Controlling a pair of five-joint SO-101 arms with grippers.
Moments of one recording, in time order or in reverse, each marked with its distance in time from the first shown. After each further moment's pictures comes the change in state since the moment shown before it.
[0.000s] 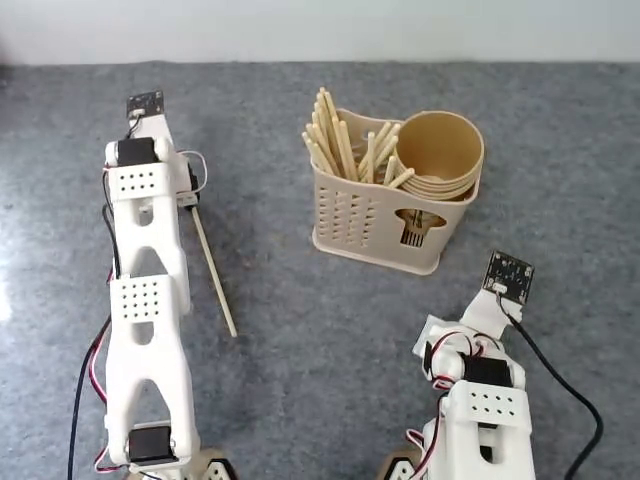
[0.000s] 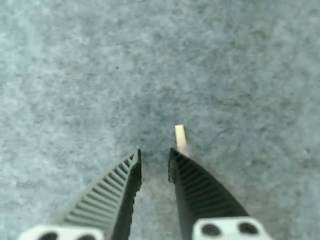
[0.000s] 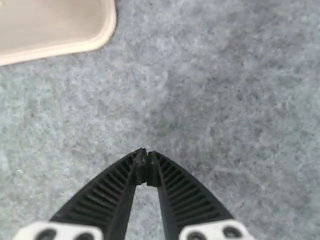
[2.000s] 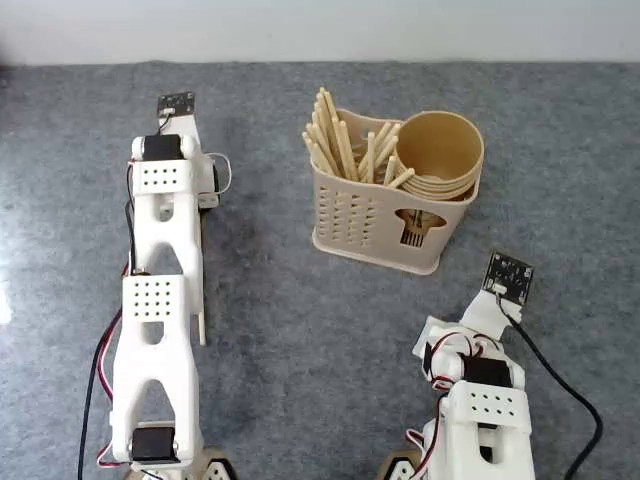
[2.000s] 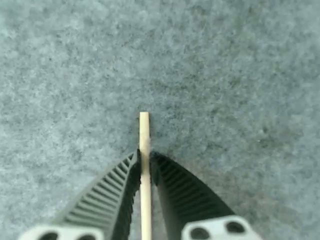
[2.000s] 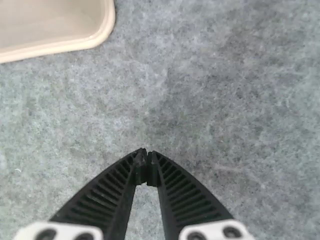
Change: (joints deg) left arm 4.4 -2.6 6.1 -0.3 -0.1; right arm 0.0 0.0 0.4 0.0 0.0
